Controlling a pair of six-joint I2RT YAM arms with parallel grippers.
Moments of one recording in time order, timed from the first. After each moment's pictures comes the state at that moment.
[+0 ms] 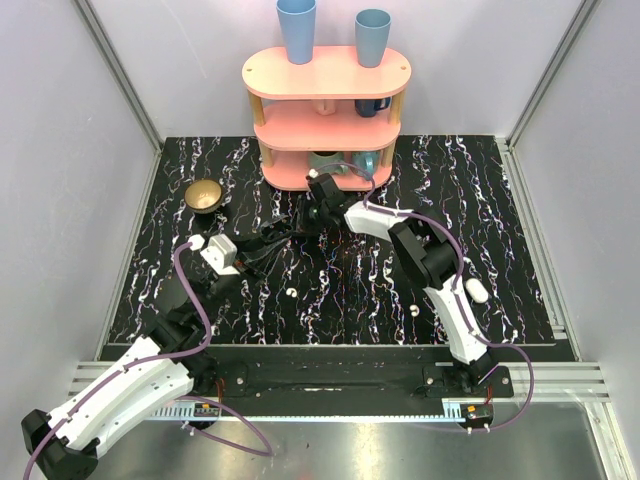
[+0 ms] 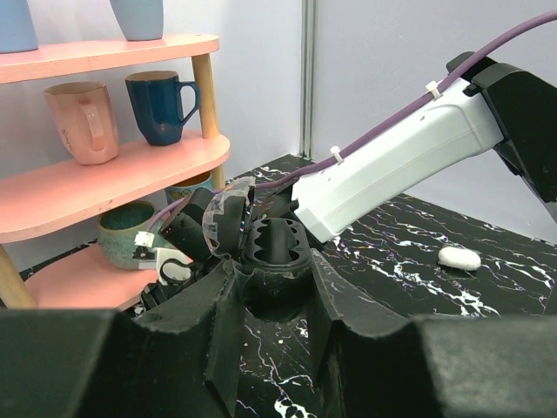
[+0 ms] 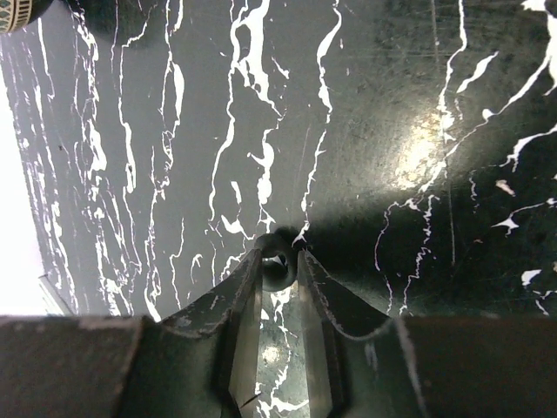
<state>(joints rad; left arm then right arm) -0.71 0.51 0.43 0.39 0.11 -0.02 0.67 2.34 1.68 -0.07 -0.31 0.77</state>
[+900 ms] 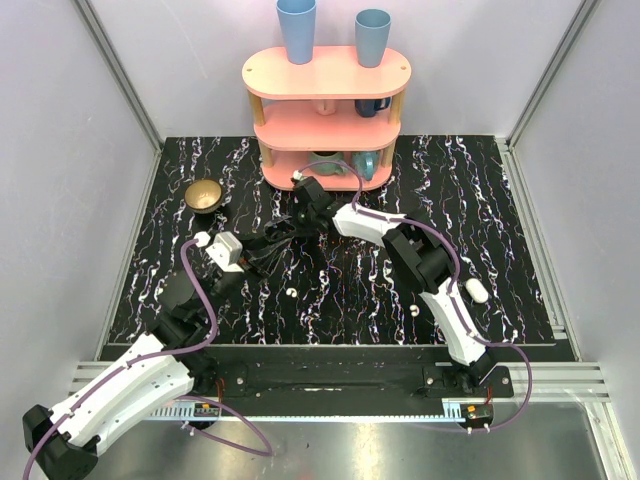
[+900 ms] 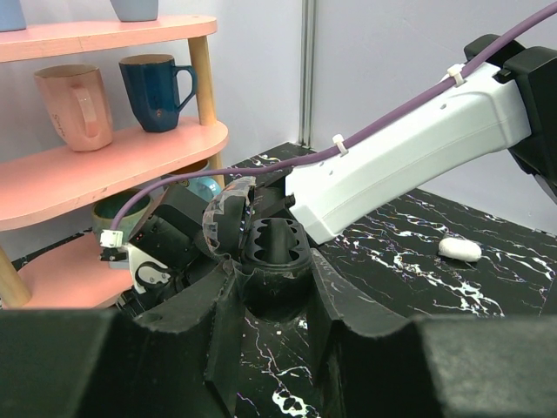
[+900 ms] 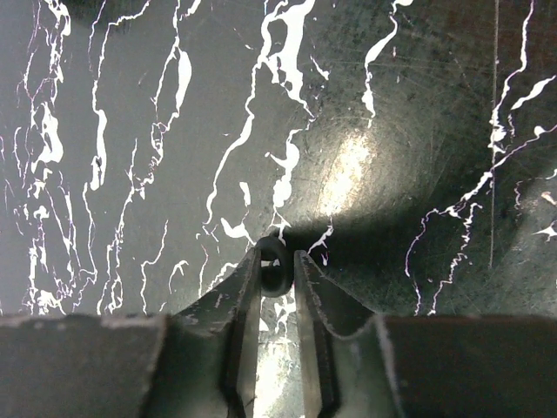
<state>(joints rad) -0.71 0.55 0.43 0.39 0.11 -0.03 0.75 2.35 1.76 -0.17 -0.14 0.61</state>
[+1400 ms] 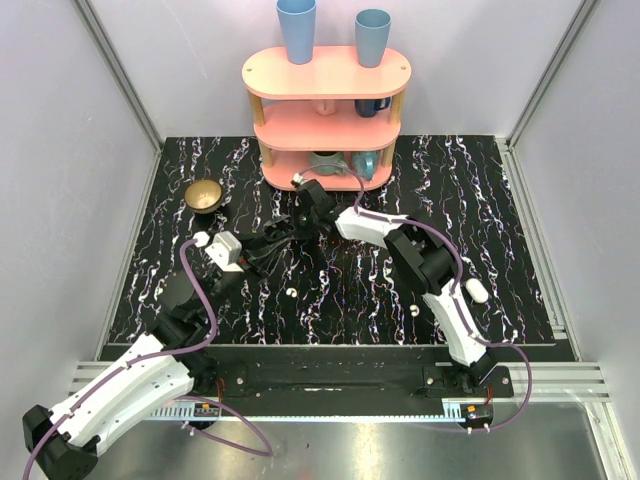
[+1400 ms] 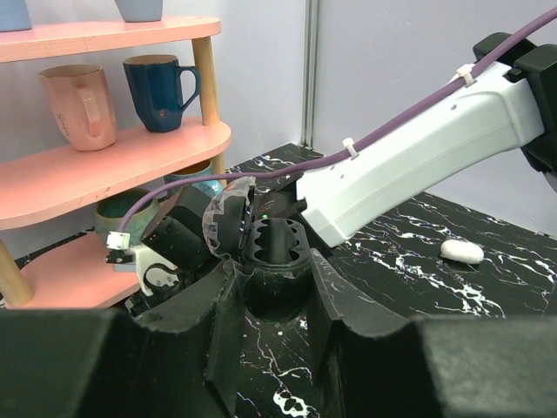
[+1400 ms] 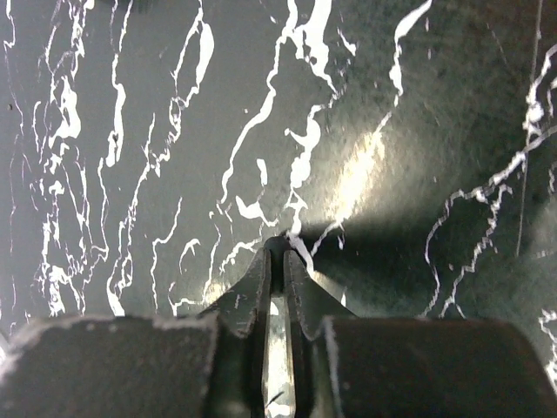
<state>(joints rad) -0.71 0.54 0.43 0.39 0.11 -0.03 0.75 2.33 1.71 -0.10 -0.20 0.60</state>
